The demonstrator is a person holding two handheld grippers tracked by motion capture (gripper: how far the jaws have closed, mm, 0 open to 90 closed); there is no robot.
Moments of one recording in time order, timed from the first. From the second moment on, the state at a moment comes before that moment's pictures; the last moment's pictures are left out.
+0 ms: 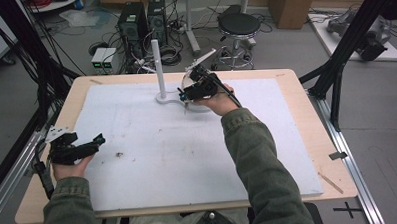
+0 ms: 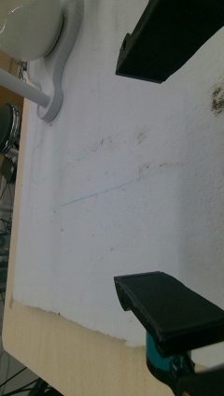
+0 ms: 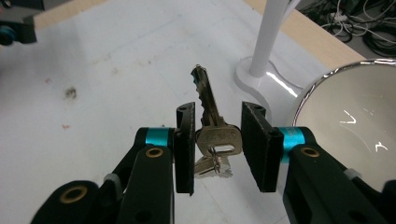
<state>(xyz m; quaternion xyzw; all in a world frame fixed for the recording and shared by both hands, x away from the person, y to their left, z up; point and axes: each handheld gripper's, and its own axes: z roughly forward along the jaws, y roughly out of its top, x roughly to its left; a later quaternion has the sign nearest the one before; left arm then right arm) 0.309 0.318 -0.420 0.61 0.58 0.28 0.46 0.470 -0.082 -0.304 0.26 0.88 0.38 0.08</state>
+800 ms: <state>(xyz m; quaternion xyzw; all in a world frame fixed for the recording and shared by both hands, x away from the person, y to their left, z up) 0.309 0.319 -0.420 0.61 0.58 0.28 0.46 0.489 -0.068 -0.247 0.25 0.88 0.39 0.08</state>
